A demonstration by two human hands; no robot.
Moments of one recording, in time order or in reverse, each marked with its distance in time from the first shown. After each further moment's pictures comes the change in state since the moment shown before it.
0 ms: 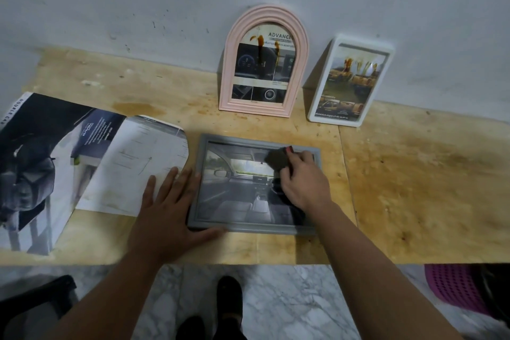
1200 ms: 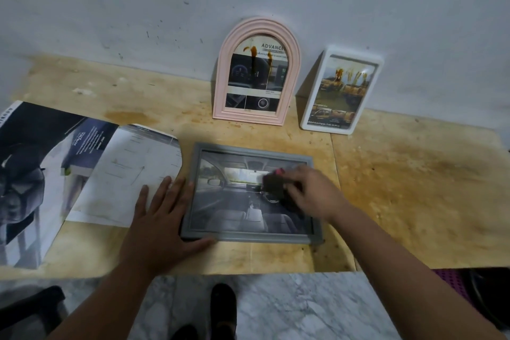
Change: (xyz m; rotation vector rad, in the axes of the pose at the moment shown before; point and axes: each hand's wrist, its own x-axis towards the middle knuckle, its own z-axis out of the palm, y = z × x) left_hand -0.001 -0.002 -0.001 -0.001 -0.017 0.023; right_hand -0.005 0.022 -0.048 -0.025 -0.221 -0.297
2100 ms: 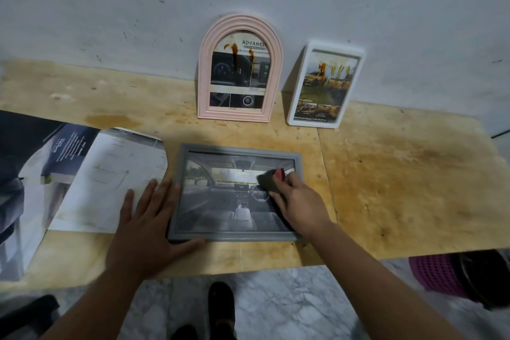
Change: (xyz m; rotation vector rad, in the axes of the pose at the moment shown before) left_hand 0.001 0.002 -0.001 0.008 -0.010 -0.016; right_hand -0.025 0.013 0.050 -0.181 0.146 0.064
